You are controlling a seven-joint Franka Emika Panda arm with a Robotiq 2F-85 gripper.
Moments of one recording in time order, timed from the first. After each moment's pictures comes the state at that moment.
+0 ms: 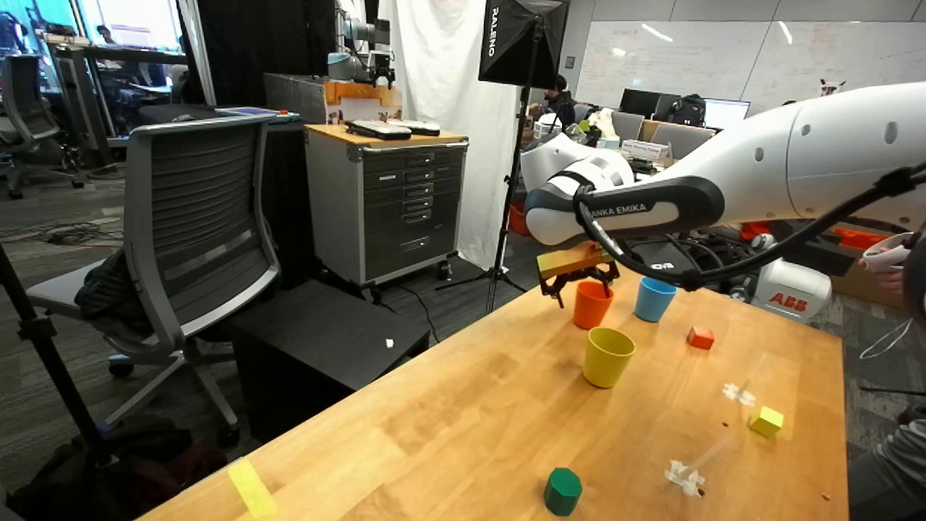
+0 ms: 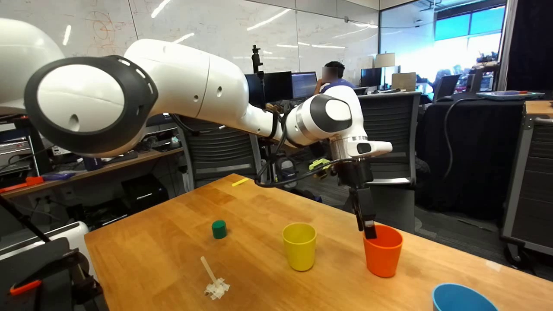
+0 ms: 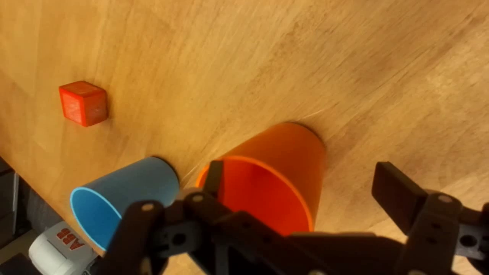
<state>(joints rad) -0.10 1.49 -0.26 -0.45 -0.19 1.73 0.75</state>
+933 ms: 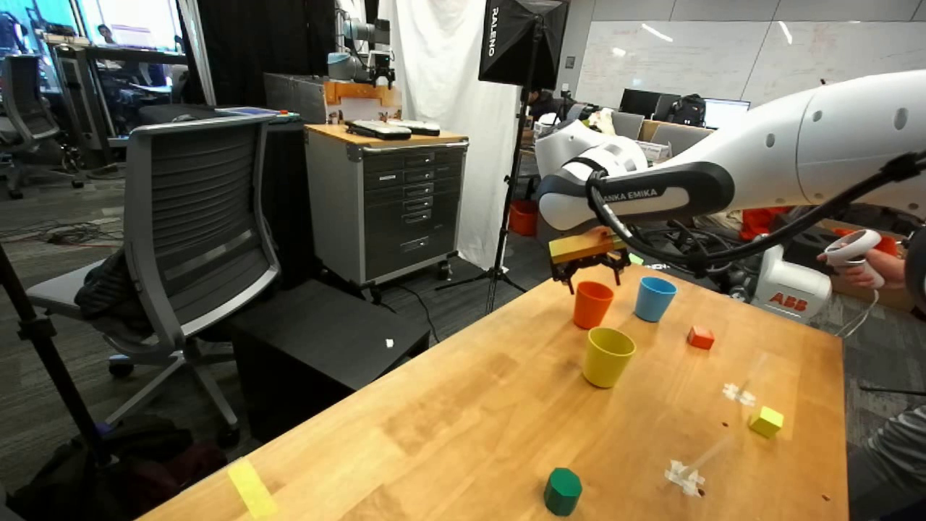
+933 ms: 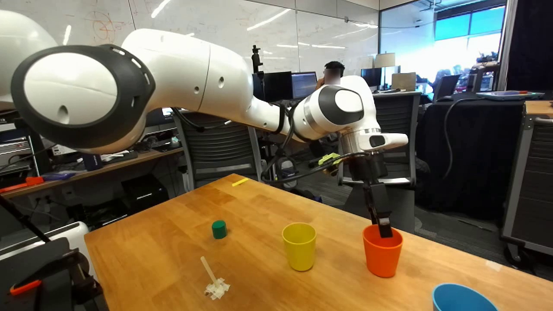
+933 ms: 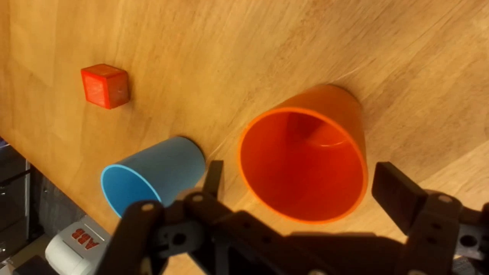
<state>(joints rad) -0.14 1.46 -0.28 -0.45 -0.19 1.74 0.76</state>
